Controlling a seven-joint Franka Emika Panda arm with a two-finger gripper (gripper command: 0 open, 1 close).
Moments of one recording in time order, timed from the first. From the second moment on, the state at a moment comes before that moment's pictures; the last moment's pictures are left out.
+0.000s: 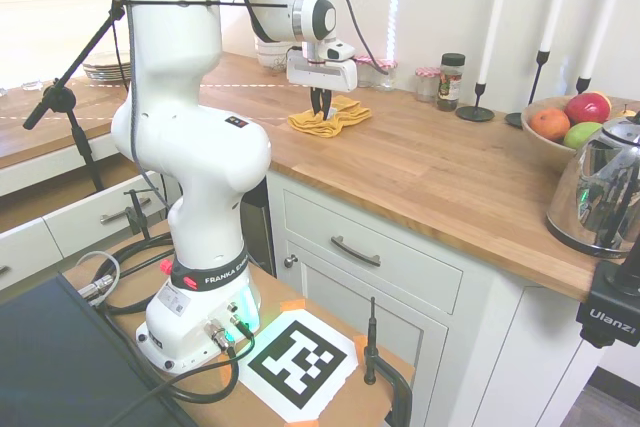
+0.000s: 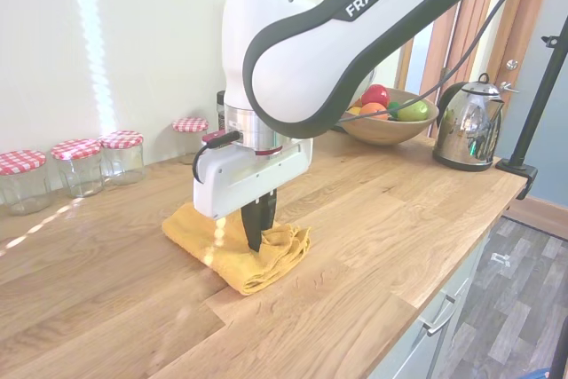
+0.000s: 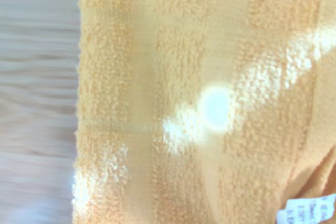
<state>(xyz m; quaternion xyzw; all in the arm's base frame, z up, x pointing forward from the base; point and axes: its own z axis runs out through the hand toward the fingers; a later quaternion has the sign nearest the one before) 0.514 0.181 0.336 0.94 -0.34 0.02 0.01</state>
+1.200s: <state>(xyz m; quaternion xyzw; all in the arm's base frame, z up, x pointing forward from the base) 0.518 0.238 0.335 0.94 -0.33 0.02 0.04</state>
